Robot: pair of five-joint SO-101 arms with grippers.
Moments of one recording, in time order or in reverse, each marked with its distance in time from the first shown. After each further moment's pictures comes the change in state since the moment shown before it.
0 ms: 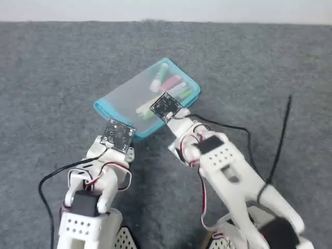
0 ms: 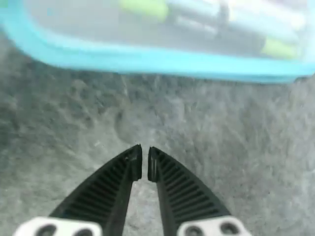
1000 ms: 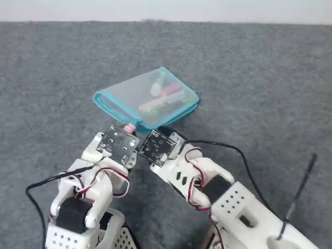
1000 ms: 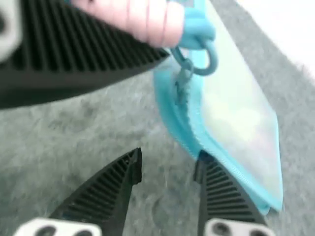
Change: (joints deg) left arm 5.8 0.0 -16.8 11.3 -2.3; right arm -13.8 -24.5 18.4 -21.4 2.2
